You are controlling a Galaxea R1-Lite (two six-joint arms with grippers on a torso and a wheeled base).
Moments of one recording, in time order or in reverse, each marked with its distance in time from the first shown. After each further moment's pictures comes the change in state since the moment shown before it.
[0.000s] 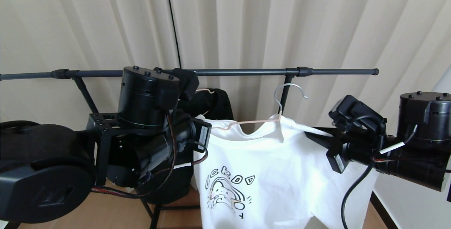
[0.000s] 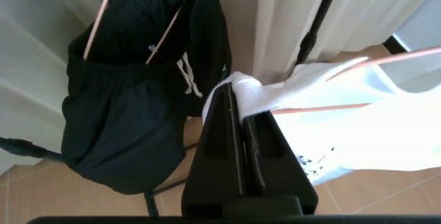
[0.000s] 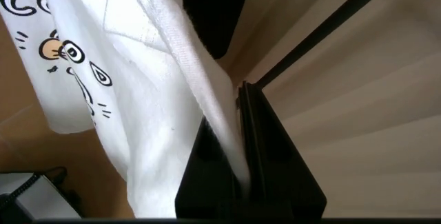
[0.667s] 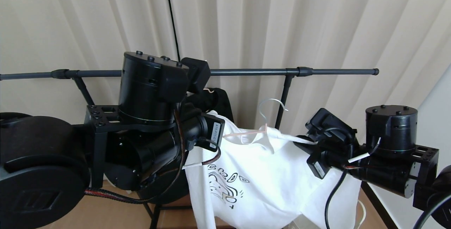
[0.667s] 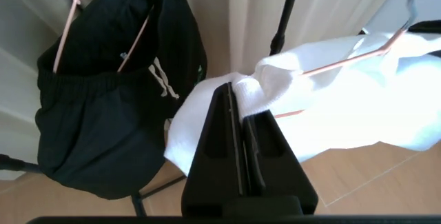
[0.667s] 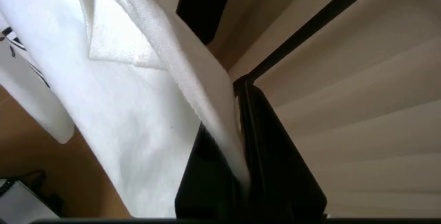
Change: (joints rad) left arm -0.074 -0.014 -0.069 0.050 0.001 -0.028; right arm 0.078 0.122 0.027 -0.101 -0.100 0.010
